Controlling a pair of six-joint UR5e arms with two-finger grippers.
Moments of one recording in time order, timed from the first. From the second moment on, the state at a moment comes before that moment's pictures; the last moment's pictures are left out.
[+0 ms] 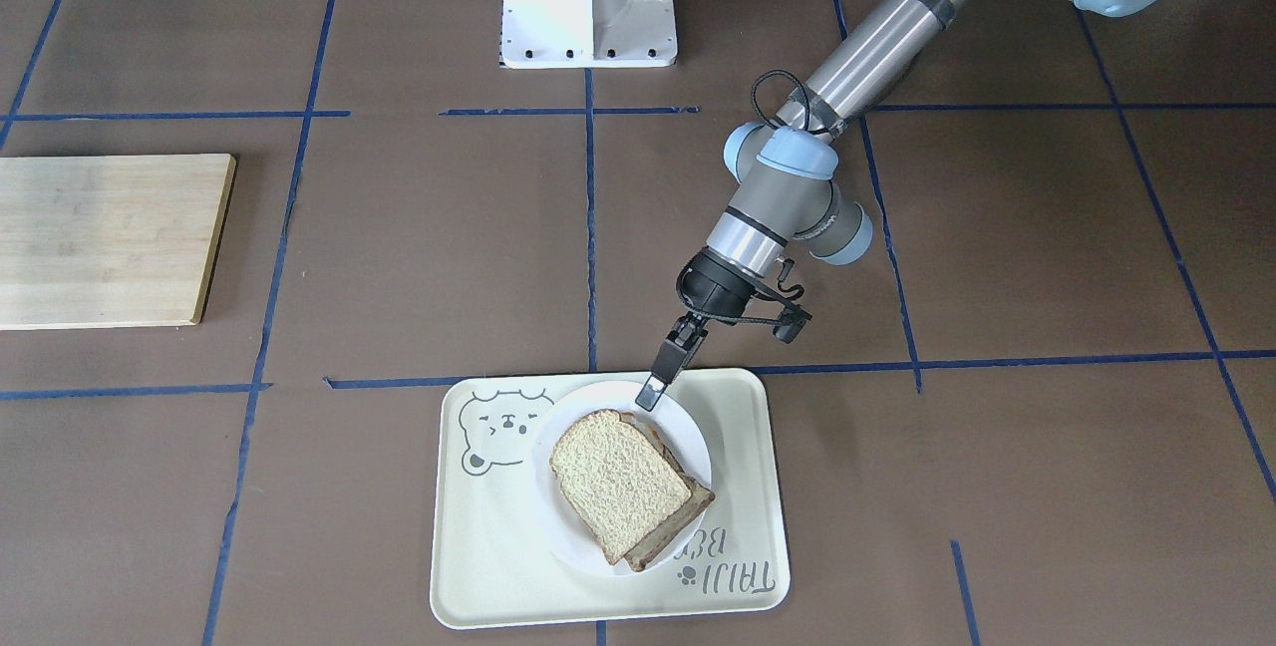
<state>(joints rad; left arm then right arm) -0.56 -2.37 -0.87 -3.09 -1.33 -2.22 1.45 -1.48 1.70 -1.75 2.34 -0.15</state>
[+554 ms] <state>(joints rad) -0.67 -2.29 -0.97 -2.97 -1.56 -2.19 1.45 -1.48 1.70 -1.75 2.34 -0.15</state>
